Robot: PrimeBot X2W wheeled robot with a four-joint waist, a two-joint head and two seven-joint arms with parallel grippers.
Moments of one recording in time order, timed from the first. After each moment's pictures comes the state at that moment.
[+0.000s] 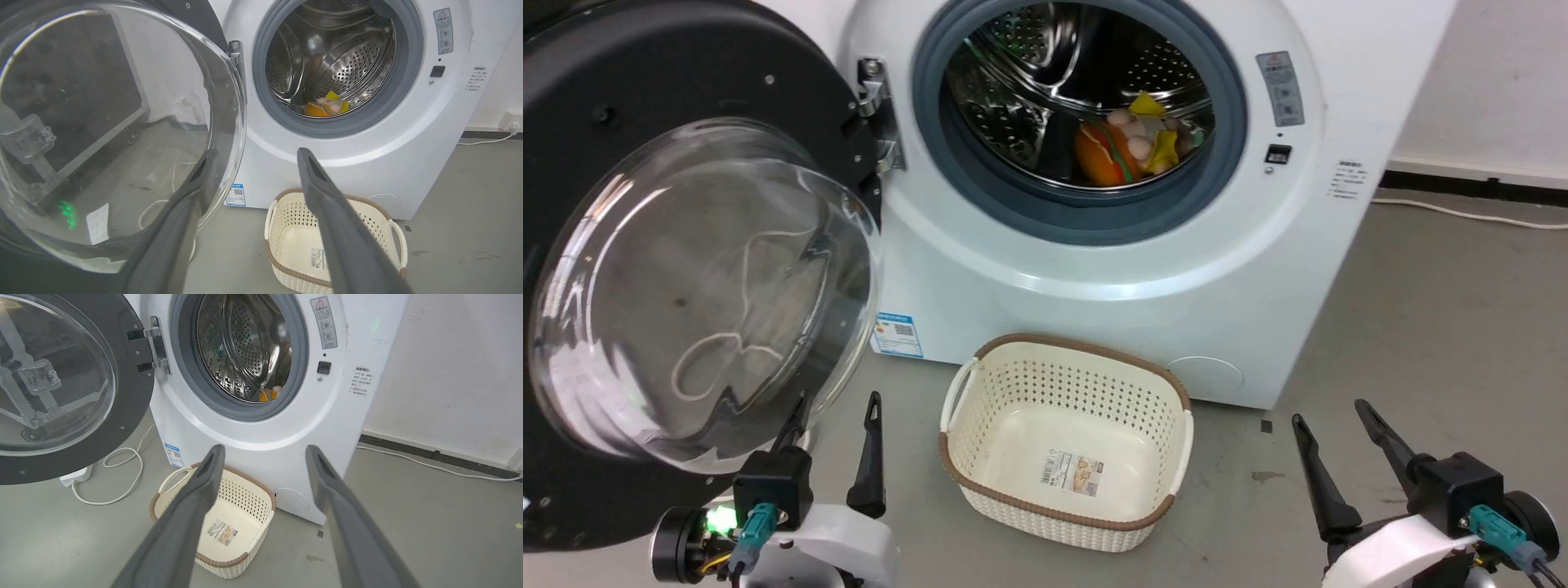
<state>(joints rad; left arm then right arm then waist) -0.01 0.05 -0.01 0.00 0.00 -0.01 -0.04 0.02 -0.05 0.00 0.01 0.04 0.13 -0.04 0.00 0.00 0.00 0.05</state>
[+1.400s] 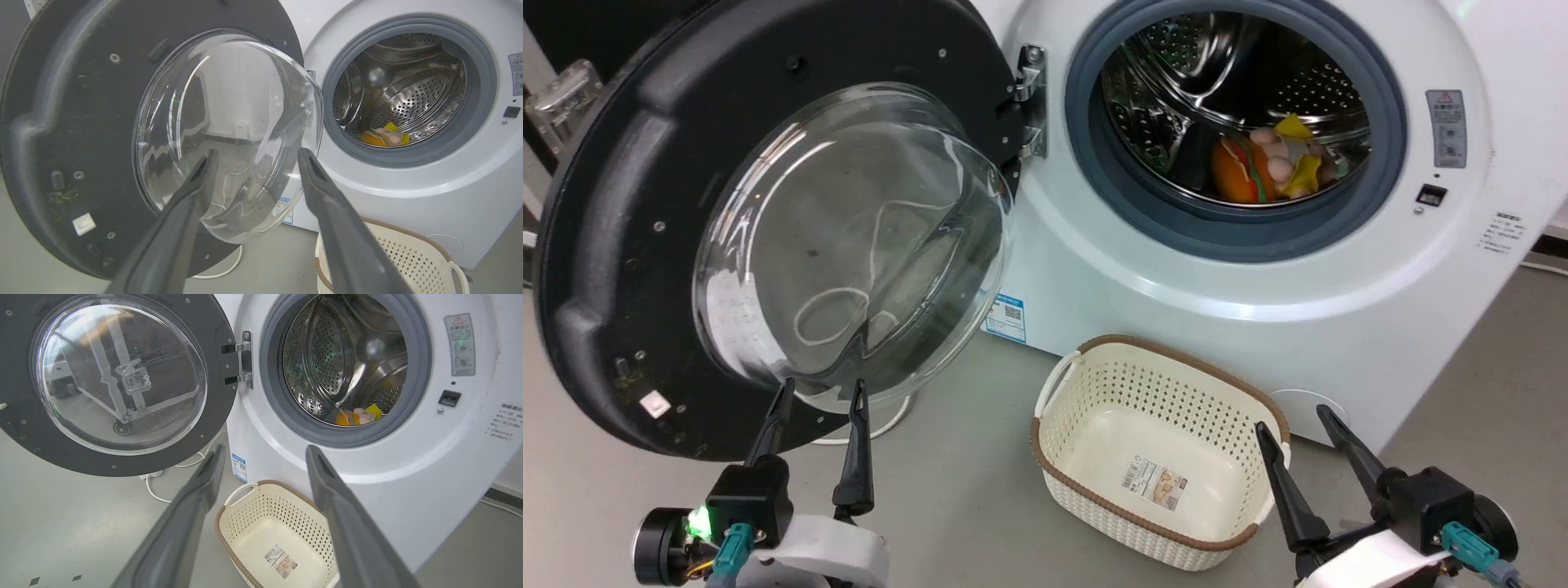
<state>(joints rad) 0.01 0.05 0.01 -0.05 -0.01 -0.03 -0.13 0.02 -0.05 0.07 0.04 0.07 0.13 -0.13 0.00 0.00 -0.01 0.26</state>
